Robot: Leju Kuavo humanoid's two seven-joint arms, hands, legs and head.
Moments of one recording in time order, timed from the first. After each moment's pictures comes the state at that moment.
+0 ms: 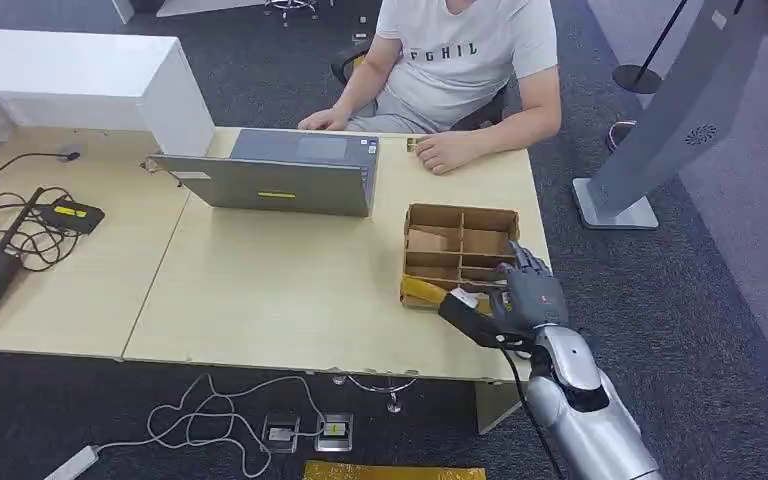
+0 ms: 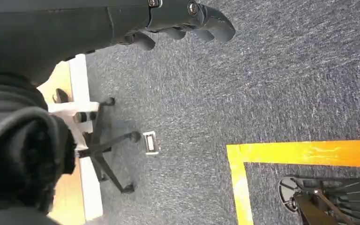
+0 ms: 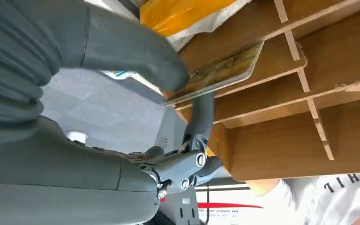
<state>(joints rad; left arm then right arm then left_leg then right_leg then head) -0.19 0.22 -1.52 -0.17 1.17 0.12 0.09 -0.33 -0.18 0.45 -1.30 1.07 -0.05 0.23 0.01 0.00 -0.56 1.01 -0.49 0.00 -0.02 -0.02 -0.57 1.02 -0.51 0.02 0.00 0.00</state>
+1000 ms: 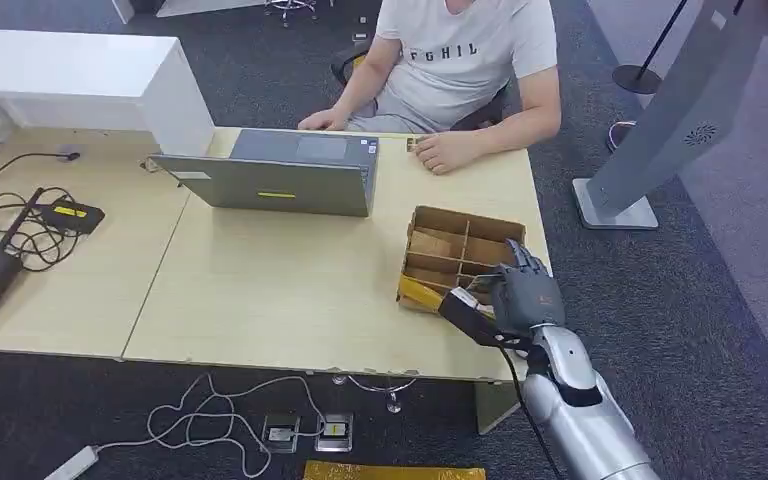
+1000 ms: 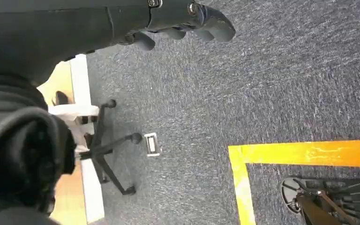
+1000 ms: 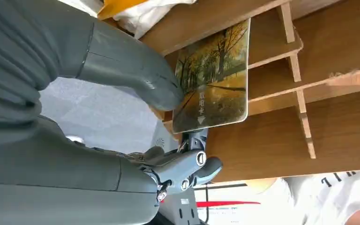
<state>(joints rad) -0.19 0.22 -1.53 -0.17 1.18 0.12 0.09 -0.36 -0.15 0.45 -1.18 1.05 -0.14 0.17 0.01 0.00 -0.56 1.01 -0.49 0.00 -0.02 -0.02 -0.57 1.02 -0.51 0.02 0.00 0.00</state>
